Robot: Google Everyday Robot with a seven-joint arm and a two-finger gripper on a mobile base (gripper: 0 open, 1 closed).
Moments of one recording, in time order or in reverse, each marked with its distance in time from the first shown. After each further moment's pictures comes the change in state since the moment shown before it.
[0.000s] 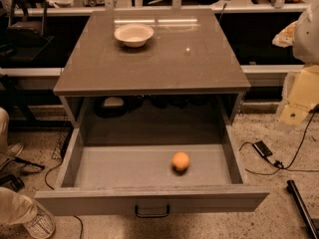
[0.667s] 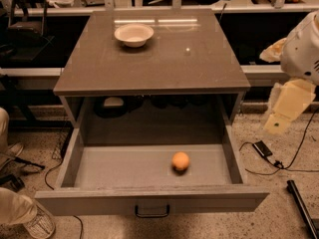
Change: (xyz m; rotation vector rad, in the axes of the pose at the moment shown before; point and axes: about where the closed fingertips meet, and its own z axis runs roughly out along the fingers) arm -0.010 0.009 0.029 -0.061 -0.114 0.031
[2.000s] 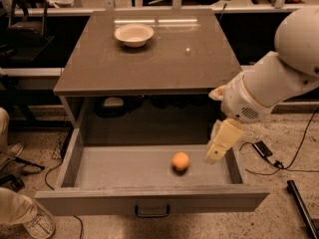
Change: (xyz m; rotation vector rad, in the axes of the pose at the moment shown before) arm -0.038 0.026 0.130 -0.142 -0.175 0.009
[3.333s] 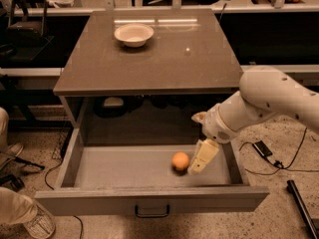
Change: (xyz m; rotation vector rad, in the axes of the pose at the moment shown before) arm 0.031 -0.022 0.124 -0.093 -0.079 -0.016
